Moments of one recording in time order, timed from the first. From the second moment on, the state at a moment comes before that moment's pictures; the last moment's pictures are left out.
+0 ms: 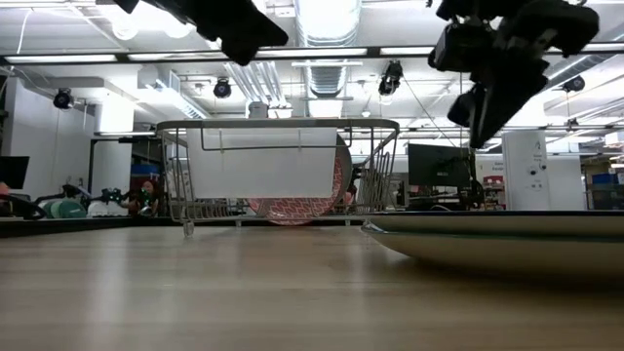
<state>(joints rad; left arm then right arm) -0.07 1.30 0.92 -0.09 0.06 0.10 0.01 1.22 0.79 -0.61 -0.21 0.10</state>
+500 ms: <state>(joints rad) -0.19 1.52 0.92 0.12 0.01 0.07 0.16 1.22 0.66 -0.43 -0.09 0.26</state>
